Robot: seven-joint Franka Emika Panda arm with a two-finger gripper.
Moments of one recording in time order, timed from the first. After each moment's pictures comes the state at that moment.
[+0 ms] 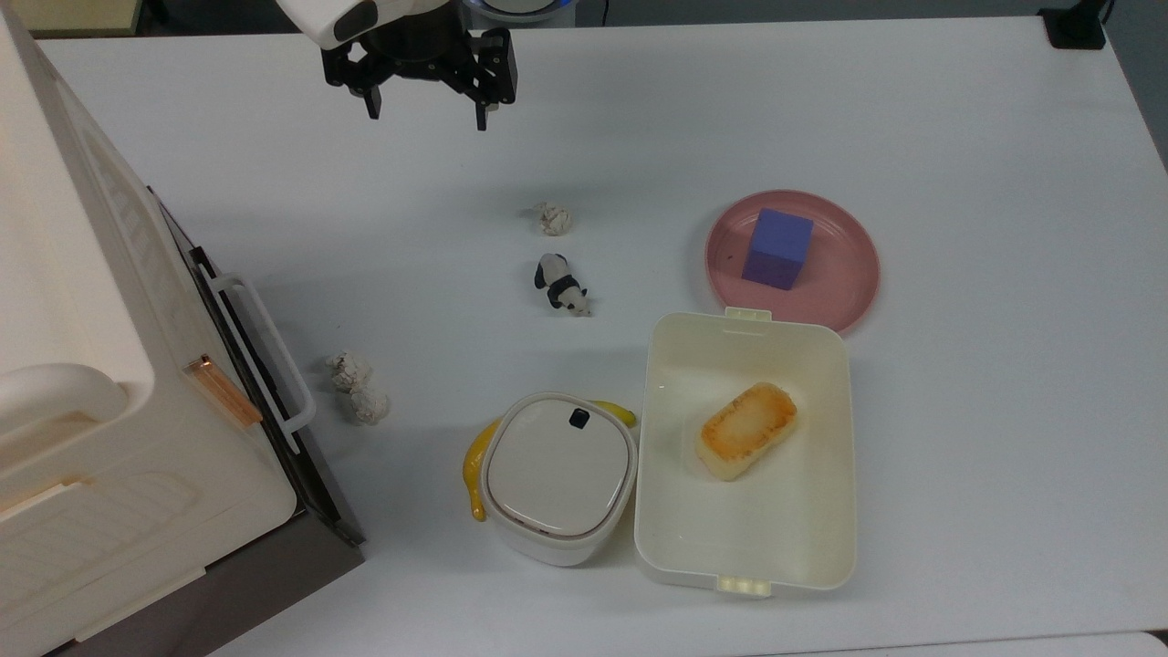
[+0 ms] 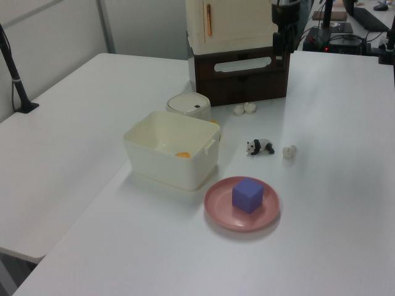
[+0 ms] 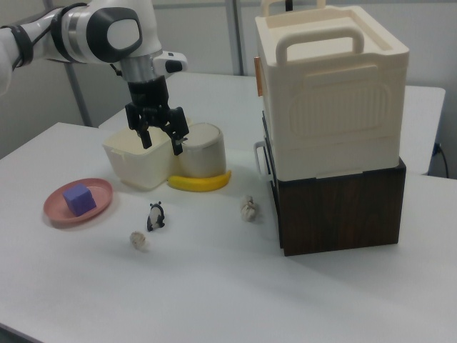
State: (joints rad) arm 0.03 0.14 -0.08 -1.56 -0.06 1.65 0.03
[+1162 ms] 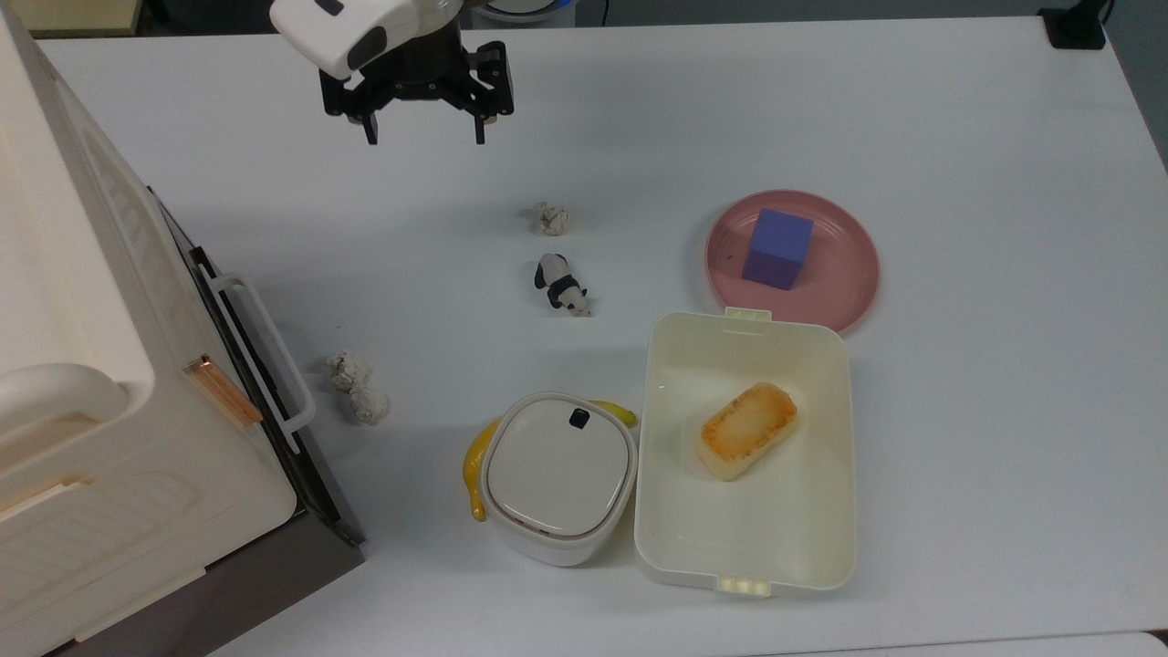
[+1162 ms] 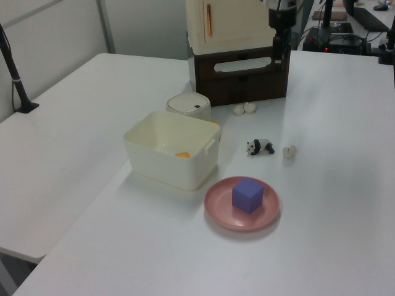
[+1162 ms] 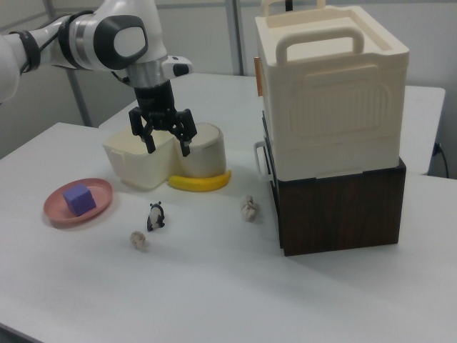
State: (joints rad) arm 0.03 0.17 -0.08 -1.57 -0.06 1.70 -0.14
